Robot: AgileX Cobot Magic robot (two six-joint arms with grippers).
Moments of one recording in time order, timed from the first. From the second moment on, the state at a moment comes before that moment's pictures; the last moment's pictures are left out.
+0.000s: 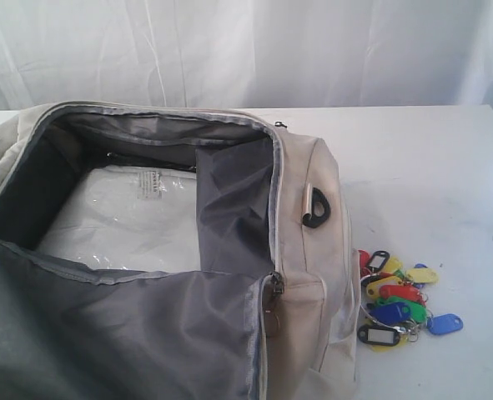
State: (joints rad) left arm 0.18 0.00 0.02 -0.10 0.42 0.13; right arm 0.72 0.30 -0.16 1.75 -0.18 -1.54
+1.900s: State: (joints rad) left arm 0.18 0.00 0.02 -0.10 0.42 0.13; right arm 0.29 0.01 0.00 -0.06 0.34 0.15
